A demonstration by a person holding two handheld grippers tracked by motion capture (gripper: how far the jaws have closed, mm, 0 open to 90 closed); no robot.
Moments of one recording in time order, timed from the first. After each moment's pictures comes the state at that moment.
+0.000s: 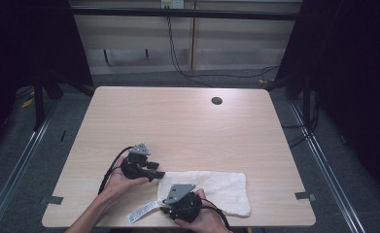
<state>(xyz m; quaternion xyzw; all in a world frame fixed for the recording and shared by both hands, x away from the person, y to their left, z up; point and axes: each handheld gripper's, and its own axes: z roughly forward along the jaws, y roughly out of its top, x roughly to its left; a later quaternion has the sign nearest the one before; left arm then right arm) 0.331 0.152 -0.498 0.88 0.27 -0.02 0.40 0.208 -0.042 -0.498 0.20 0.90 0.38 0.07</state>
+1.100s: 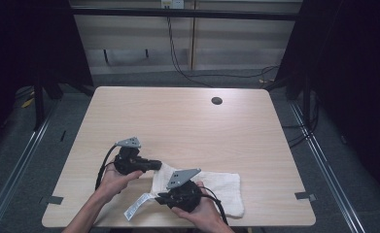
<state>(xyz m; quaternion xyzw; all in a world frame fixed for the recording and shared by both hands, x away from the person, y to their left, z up) 0.331 0.173 -0.463 0.83 0.29 -0.06 0.47 0.224 -0.042 -0.463 0.23 0.87 0.44 0.01</state>
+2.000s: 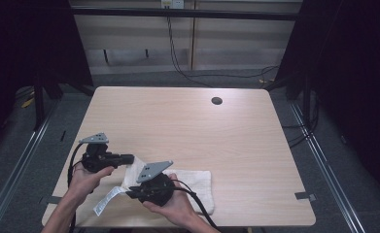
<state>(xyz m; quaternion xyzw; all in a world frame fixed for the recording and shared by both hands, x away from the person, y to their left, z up) 0.325 0.250 -0.433 0.82 0.34 -0.01 0.47 0.235 0.026 -0.435 0.20 0.86 0.48 0.01</state>
